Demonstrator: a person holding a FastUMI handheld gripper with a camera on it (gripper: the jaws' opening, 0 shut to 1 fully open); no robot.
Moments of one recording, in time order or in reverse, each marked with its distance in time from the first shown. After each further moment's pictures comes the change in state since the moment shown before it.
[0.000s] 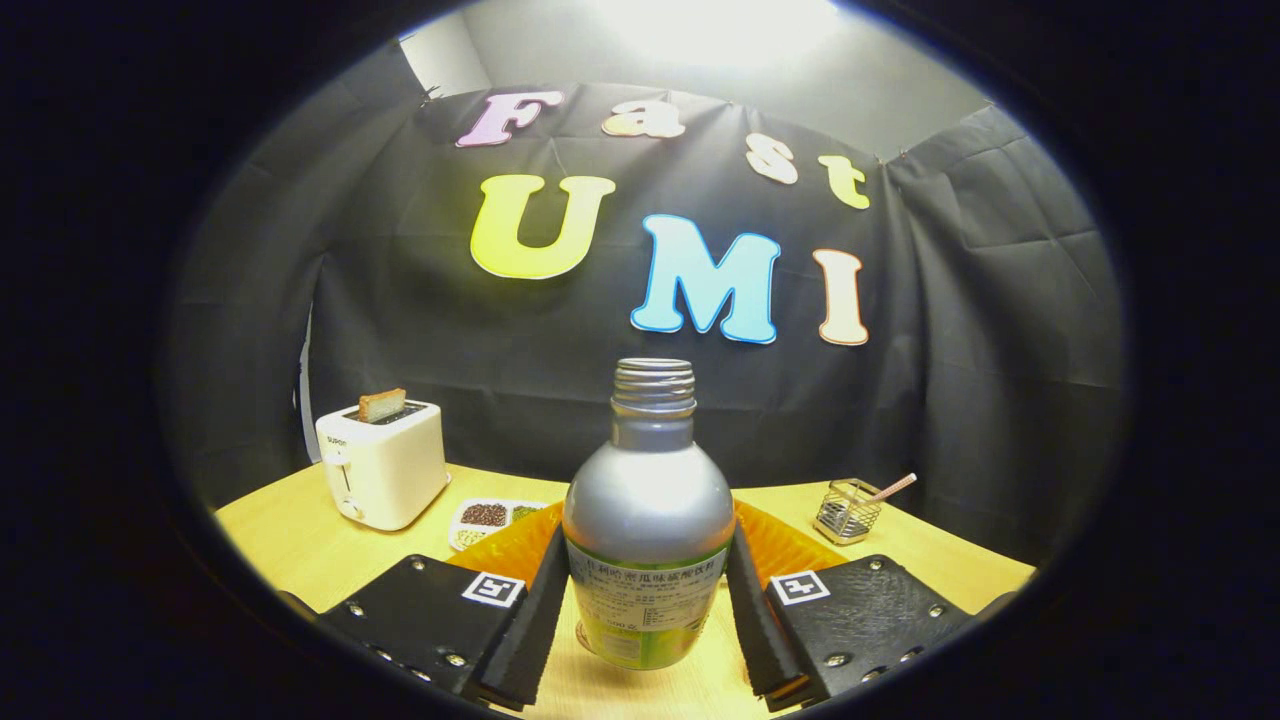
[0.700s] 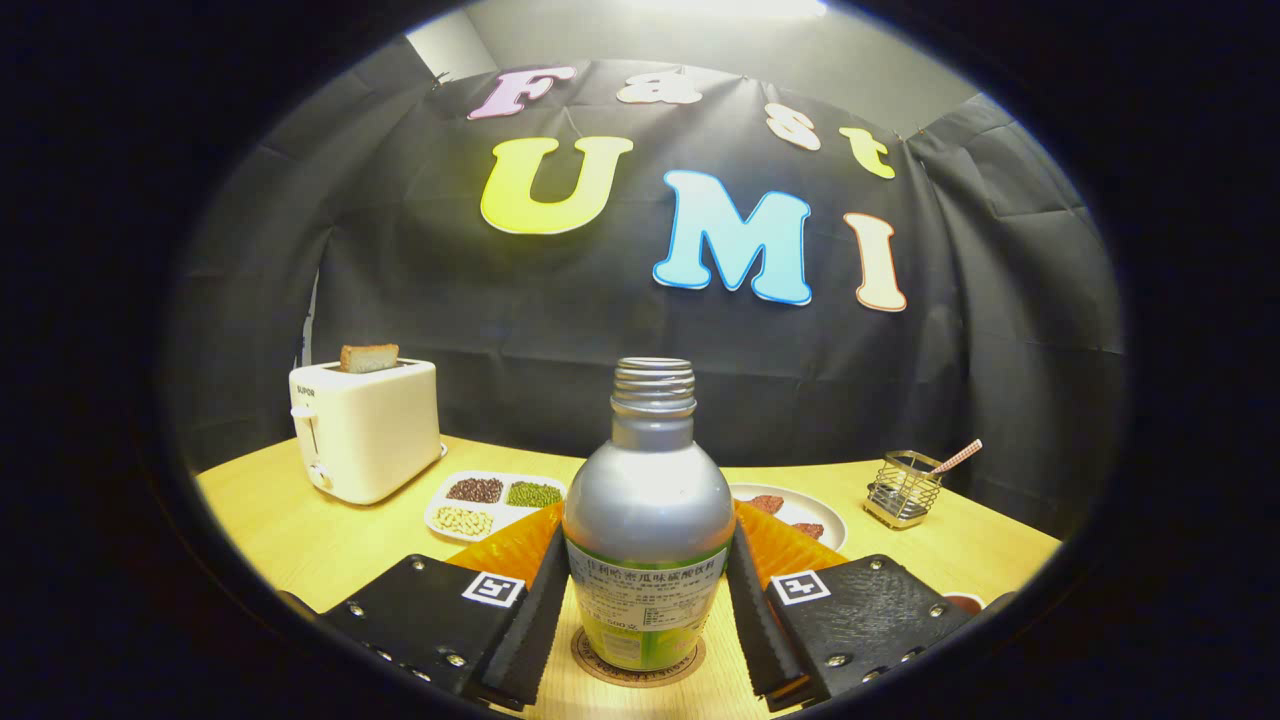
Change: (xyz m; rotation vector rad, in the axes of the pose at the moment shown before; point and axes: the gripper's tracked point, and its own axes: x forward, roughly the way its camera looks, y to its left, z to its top) arm 0.066 0.012 -0.070 -0.019 0.048 0.053
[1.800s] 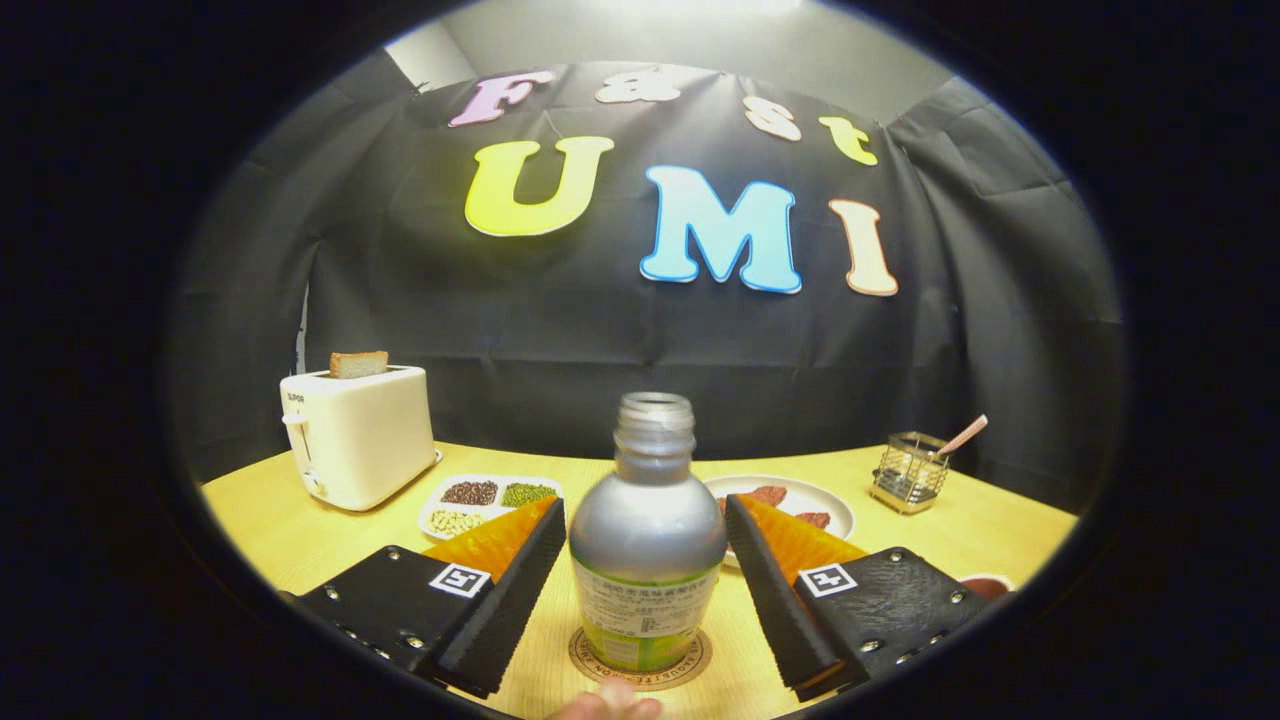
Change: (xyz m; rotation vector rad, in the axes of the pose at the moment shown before) arm -0.007 -0.006 0.015 0.046 -0.048 -0.013
